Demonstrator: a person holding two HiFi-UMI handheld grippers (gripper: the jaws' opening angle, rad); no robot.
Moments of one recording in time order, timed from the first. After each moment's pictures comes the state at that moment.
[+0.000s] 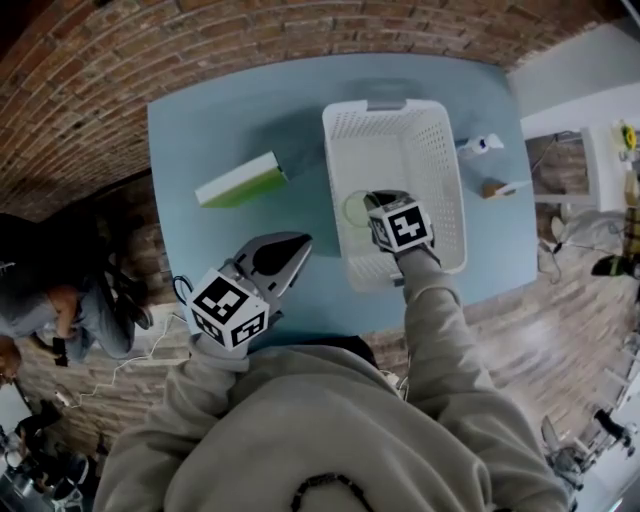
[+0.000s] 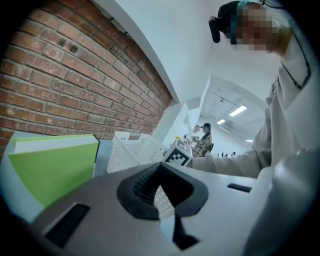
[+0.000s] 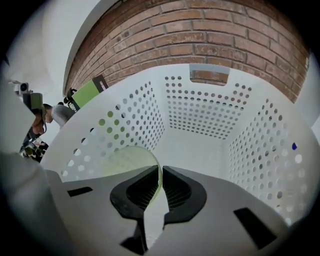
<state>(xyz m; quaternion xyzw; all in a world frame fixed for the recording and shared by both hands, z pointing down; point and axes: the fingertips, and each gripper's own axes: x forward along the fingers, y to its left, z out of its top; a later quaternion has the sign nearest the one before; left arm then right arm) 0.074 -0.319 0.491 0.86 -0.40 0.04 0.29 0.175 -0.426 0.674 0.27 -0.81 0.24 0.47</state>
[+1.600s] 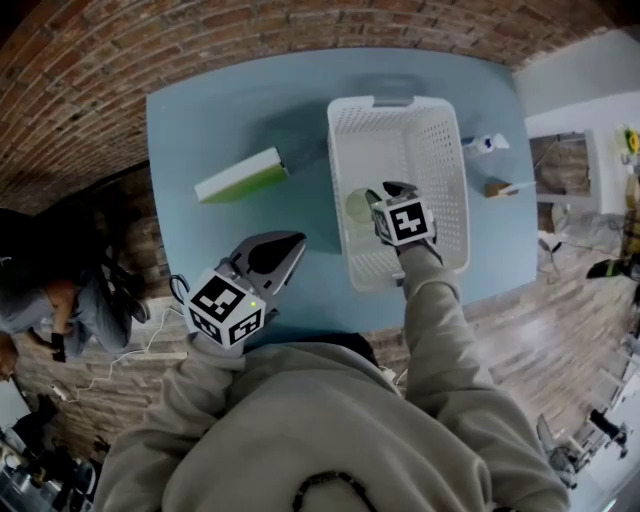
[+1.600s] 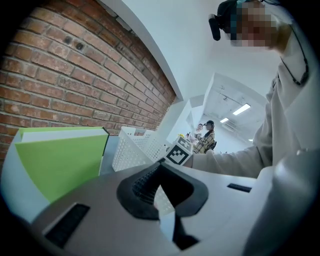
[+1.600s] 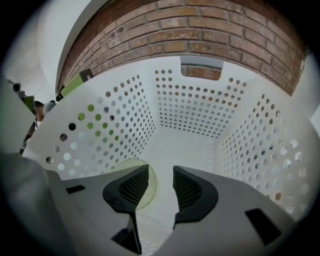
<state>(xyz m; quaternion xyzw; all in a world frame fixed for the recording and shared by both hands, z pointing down) 0.058 -0.315 0.512 0.85 -0.42 0.05 0.31 0.183 -0.444 0.689 0.31 -0.79 0.23 0.47</state>
